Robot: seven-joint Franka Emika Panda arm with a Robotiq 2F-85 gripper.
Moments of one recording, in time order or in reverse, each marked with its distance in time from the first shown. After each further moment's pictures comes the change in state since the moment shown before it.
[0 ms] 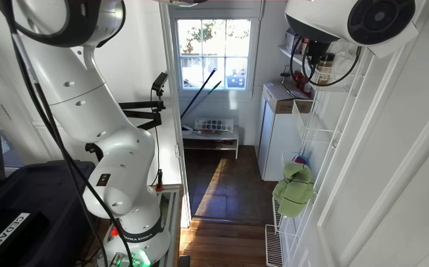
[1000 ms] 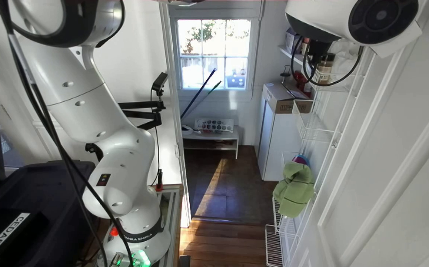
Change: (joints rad) arm -0.001 -0.007 -0.013 -0.003 -0.001 0.000 0.007
